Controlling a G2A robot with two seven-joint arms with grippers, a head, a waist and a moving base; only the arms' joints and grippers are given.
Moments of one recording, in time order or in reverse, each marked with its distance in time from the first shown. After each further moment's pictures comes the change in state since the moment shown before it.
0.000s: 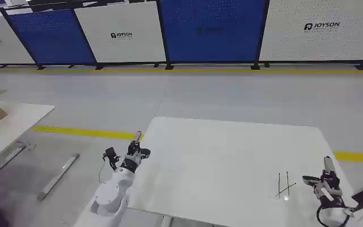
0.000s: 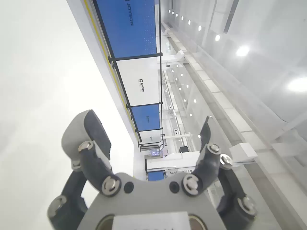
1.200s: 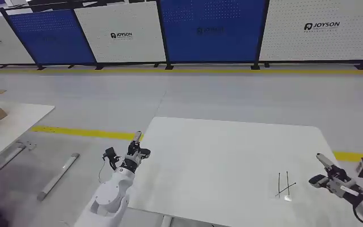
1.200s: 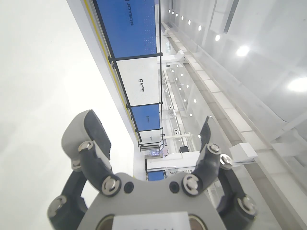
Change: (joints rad) left arm 0.000 0.000 0.000 0.000 0.000 0.000 0.000; right arm 0.303 0.124 0.211 0.268 -0.154 0.218 1.049
